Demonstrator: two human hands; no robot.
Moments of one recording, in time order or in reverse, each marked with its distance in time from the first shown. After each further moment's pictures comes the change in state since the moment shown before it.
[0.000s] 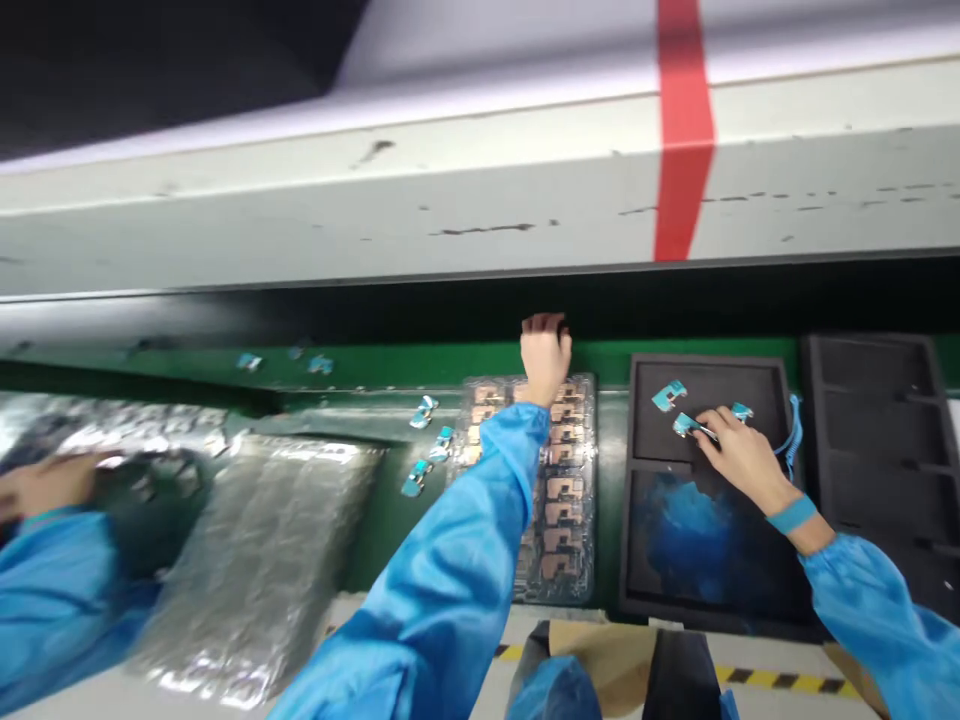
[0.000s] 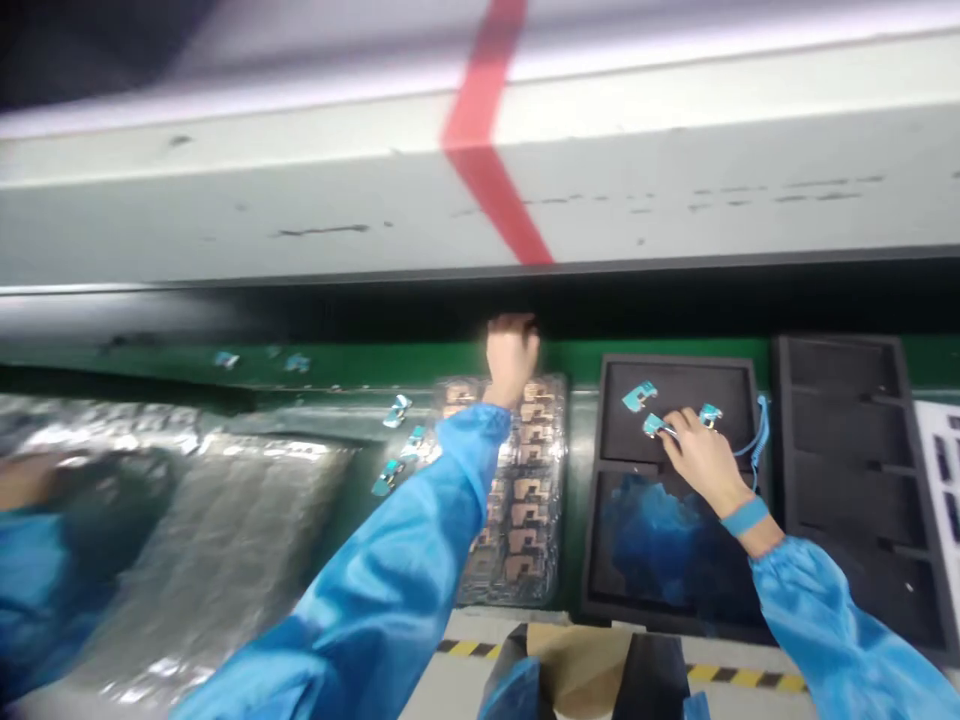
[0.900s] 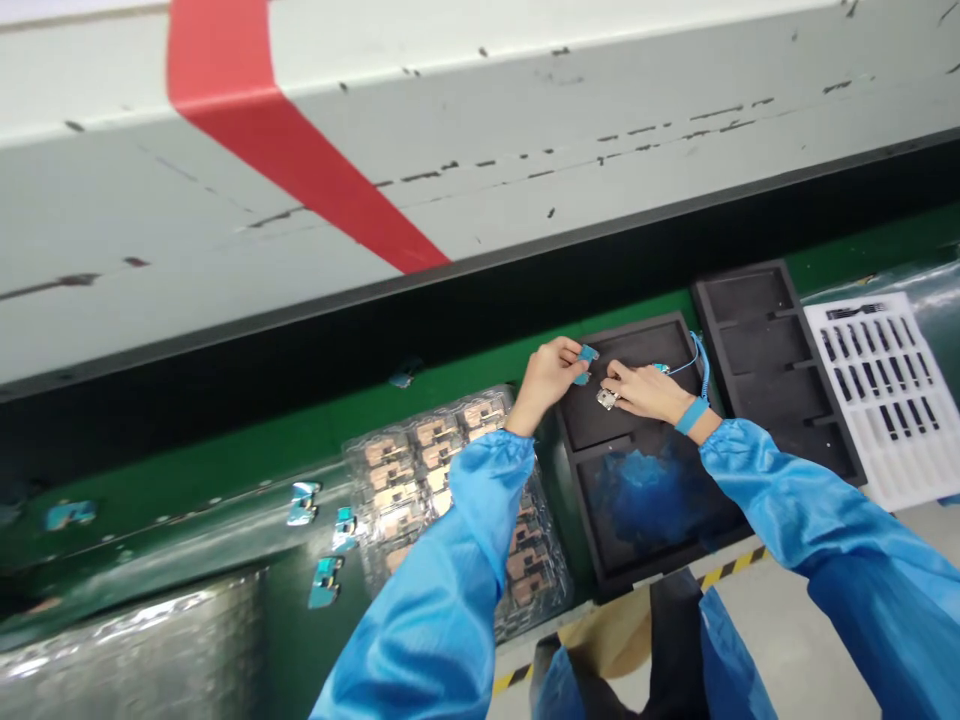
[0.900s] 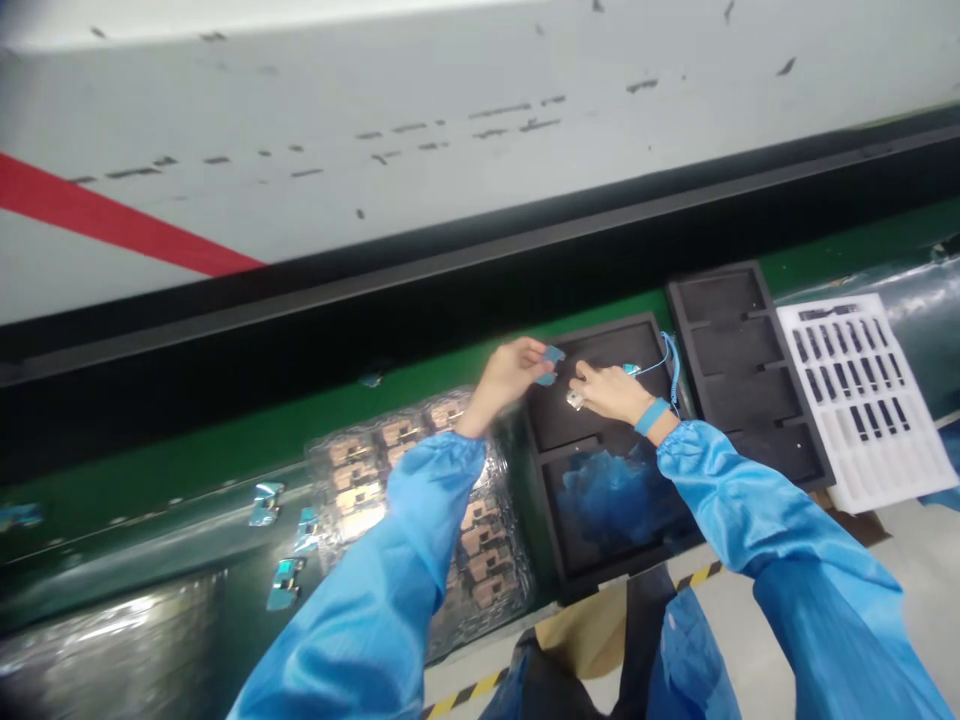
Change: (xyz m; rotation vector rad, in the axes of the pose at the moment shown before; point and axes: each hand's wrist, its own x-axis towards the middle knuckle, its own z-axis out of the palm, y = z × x) left_hand -0.016 0.087 0.060 -0.531 -0.446 0.214; right_hand 0.046 -0.002 -0.012 -0.126 -0.183 -0.263
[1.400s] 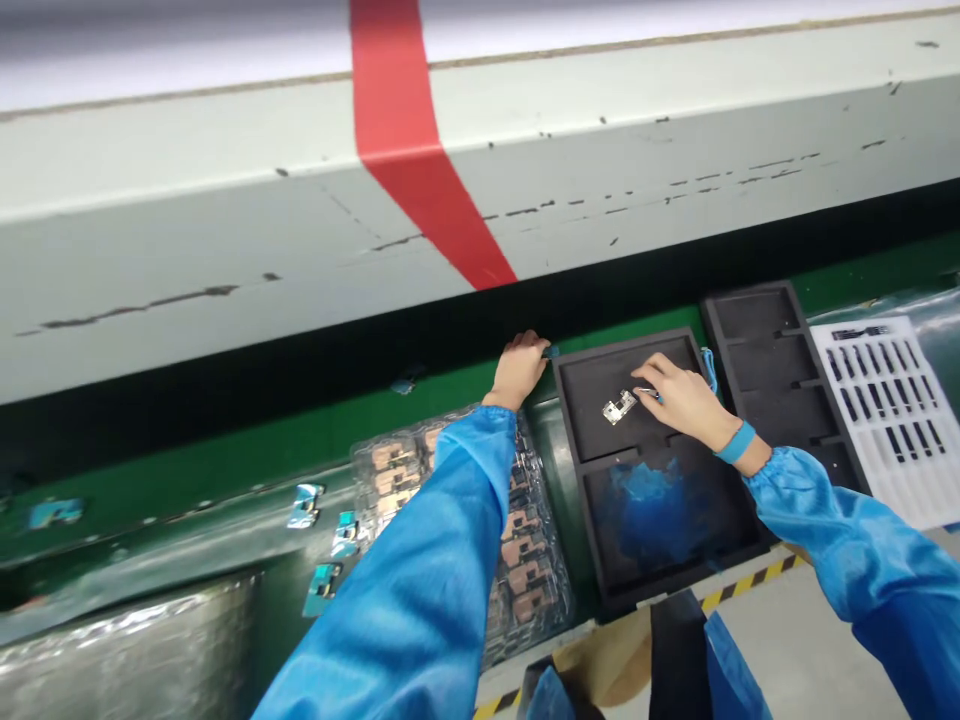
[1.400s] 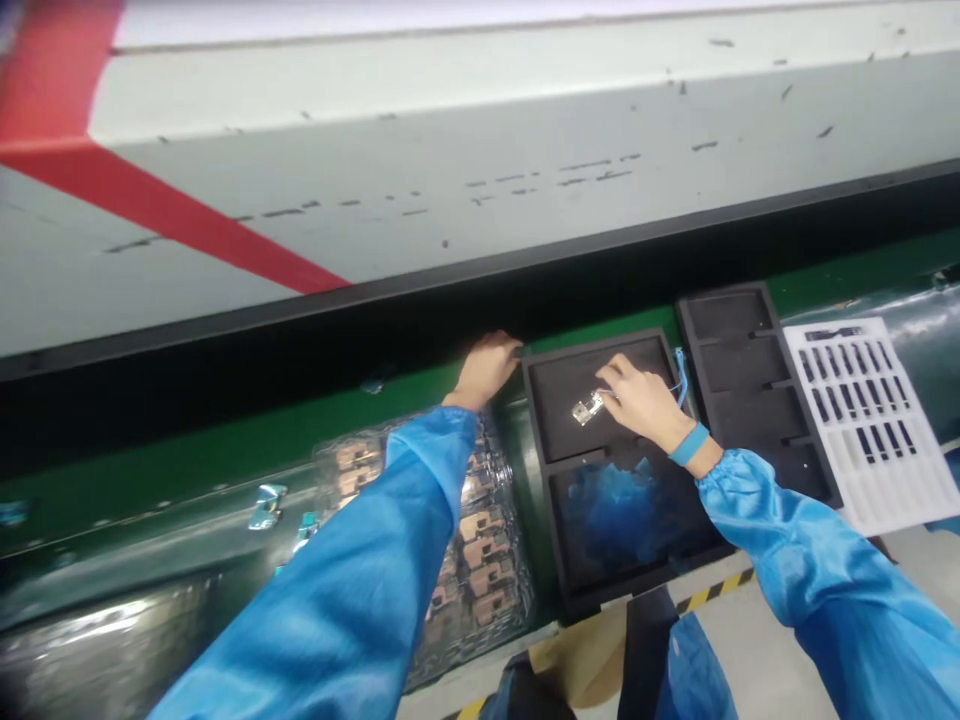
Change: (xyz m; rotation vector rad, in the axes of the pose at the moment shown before) left_hand 0.034 -0.050 -0.046 0.439 0.088 0.096; right_hand -0.041 0.003 -0.031 0.080 0.196 0.310
